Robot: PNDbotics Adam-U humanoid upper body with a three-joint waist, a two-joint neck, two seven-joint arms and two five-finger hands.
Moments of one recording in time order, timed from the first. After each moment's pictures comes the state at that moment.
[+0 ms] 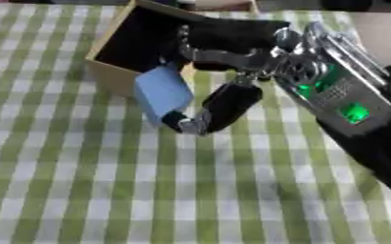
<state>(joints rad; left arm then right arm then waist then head) -0.27 0.32 0.03 -1.98 -0.17 -0.27 0.40 -0.97 -0.74 0.46 -1.83 0.39 0.02 0.57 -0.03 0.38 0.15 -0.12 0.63</state>
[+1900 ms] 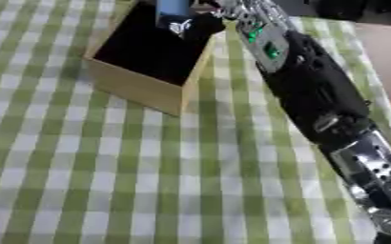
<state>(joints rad) -0.30 0.33 0.02 -1.98 -0.16 -0.26 0.38 -1.17 -0.56 0.24 -1.03 0.66 -0.13 0.26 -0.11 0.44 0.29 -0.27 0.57</state>
